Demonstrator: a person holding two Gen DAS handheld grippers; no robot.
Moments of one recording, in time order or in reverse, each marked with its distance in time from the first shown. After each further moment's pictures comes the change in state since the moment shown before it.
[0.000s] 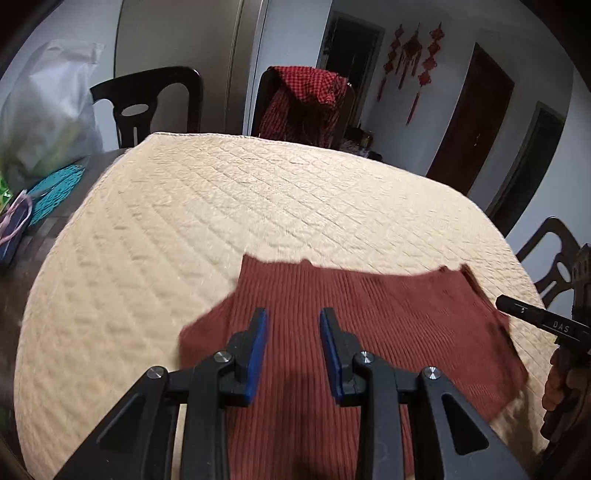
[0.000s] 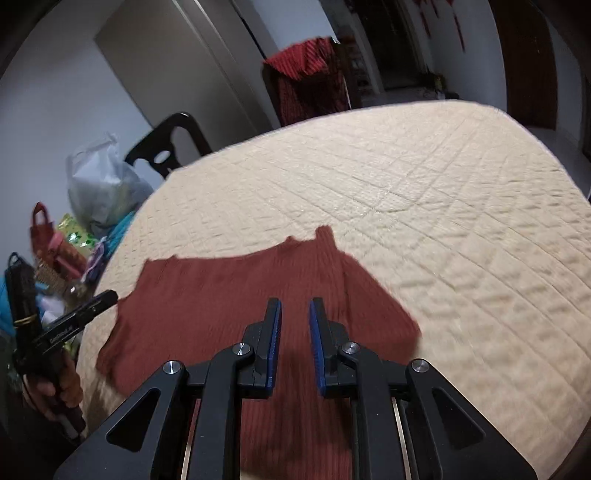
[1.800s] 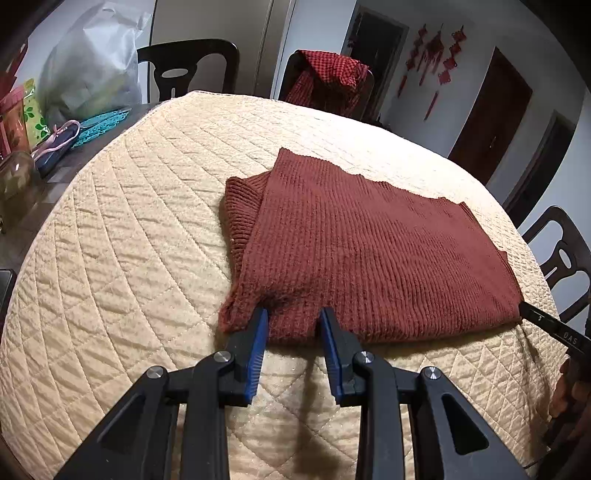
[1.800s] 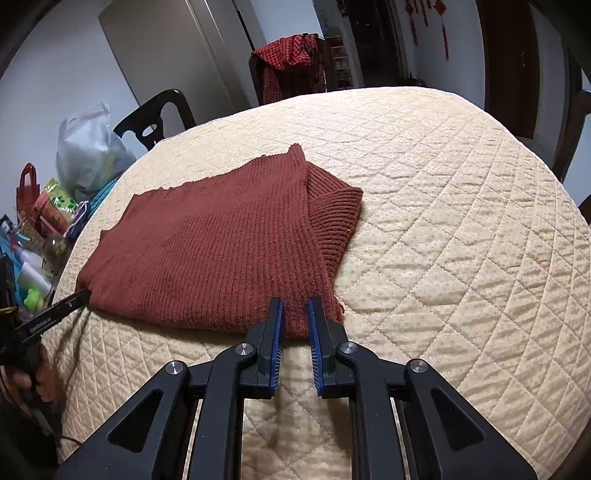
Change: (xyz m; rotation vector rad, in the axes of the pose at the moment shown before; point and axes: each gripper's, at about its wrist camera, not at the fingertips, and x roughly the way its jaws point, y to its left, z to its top) left arm -0.048 0.007 -0.106 -0.080 0.034 0.041; right arm -0.053 0.000 -0.103 -0.042 -0.013 -0.116
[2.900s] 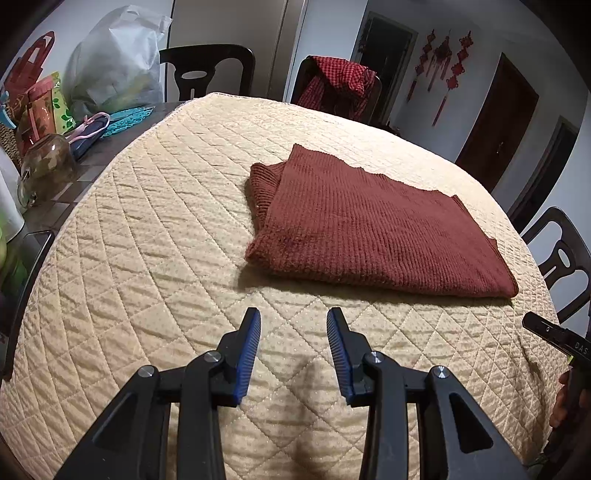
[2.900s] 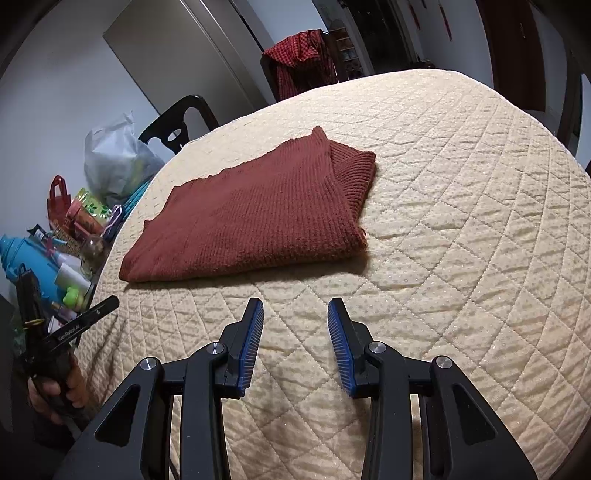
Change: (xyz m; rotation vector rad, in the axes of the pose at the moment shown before) left arm -0.043 0.006 -0.029 -0.030 -0.016 0.036; right arm -0.035 0.004 -0.037 0.074 0.014 0.127
